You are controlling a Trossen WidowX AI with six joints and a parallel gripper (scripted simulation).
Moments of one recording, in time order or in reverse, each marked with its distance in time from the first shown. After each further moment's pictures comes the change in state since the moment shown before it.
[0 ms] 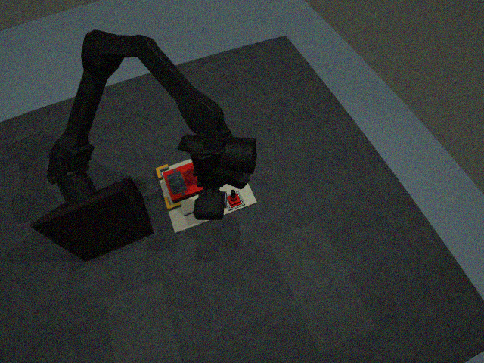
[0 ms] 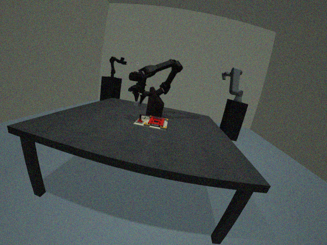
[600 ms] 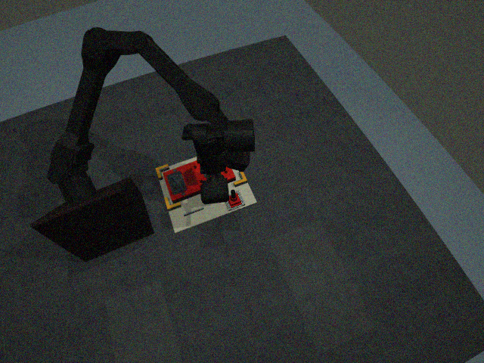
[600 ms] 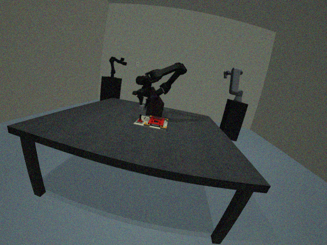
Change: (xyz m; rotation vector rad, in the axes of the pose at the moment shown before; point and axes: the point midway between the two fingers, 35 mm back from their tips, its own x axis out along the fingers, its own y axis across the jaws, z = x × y) arm 0.017 0.049 -0.002 -0.125 -0.004 -0.008
